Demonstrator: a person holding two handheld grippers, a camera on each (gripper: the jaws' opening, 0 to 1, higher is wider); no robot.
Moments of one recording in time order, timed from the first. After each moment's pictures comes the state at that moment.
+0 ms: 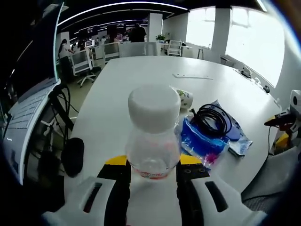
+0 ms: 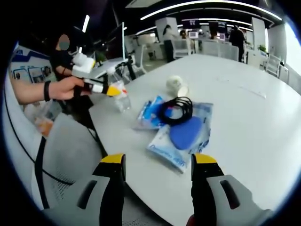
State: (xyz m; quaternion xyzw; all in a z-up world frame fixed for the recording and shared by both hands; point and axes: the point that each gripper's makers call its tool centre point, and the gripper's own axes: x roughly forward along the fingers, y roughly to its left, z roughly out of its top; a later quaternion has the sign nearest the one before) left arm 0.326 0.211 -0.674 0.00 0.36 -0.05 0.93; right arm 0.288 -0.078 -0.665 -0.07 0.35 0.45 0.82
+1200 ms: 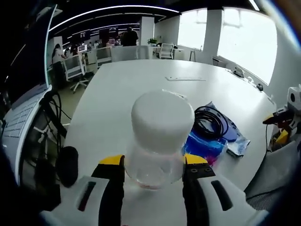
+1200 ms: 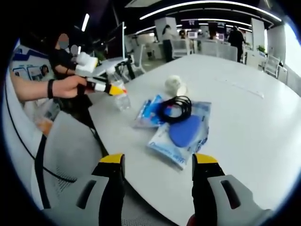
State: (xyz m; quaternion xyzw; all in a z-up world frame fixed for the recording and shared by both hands) left arm 0.337 0.202 -0.678 0.00 0.34 -0.10 0.94; right arm 0.279 -0.086 -0.664 -0.07 0.35 0.44 0.82
